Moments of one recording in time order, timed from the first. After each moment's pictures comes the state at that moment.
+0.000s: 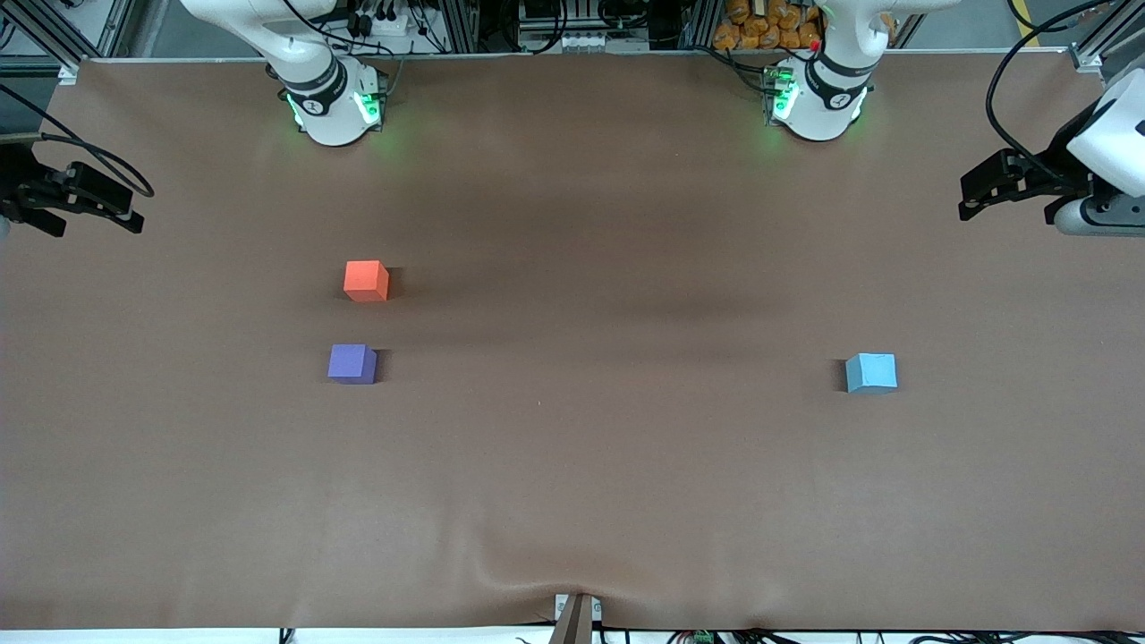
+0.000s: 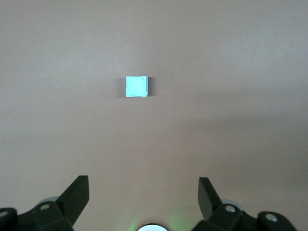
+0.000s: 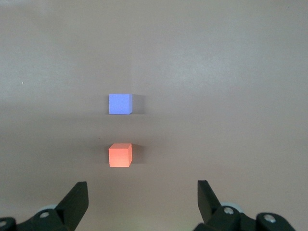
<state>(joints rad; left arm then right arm) -0.04 0.01 -0.06 -1.49 0.01 1.45 -0.04 0.07 -0.04 -0.11 -1.57 0.05 1.52 -0.05</state>
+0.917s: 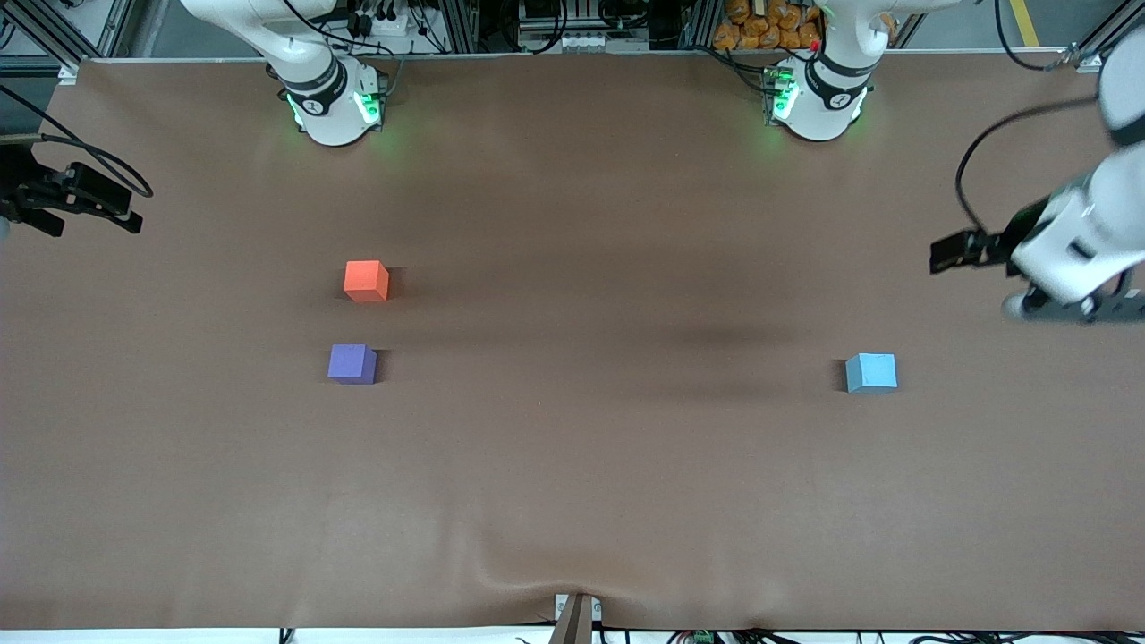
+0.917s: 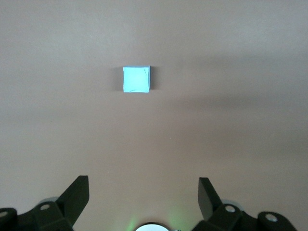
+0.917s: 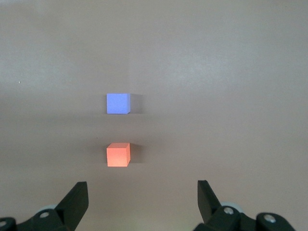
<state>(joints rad) -0.02 0.21 -0.06 -1.50 0.01 1.49 -0.04 0.07 -0.04 -0.11 -1.57 0.04 1.51 -0.05</state>
